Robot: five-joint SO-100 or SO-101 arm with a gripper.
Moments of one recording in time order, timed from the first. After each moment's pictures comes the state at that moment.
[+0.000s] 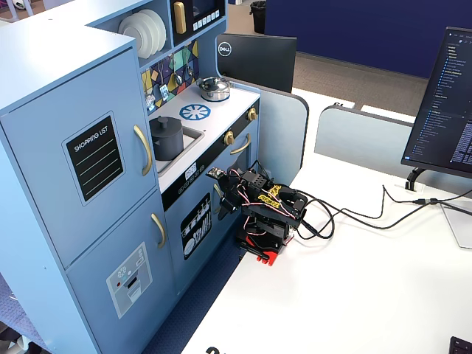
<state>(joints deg) -1.4 182.5 172.1 77.7 -88.1</state>
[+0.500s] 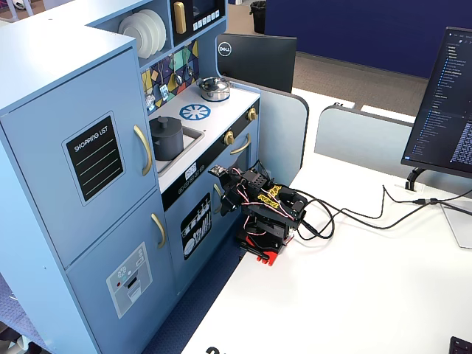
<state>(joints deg) 1.8 182.5 170.9 76.6 -84.1</state>
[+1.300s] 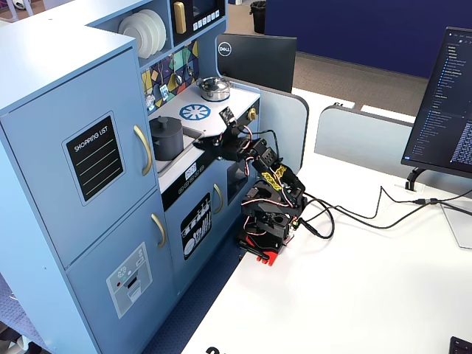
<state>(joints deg) 0.6 164.3 124.9 44.2 -90.1</state>
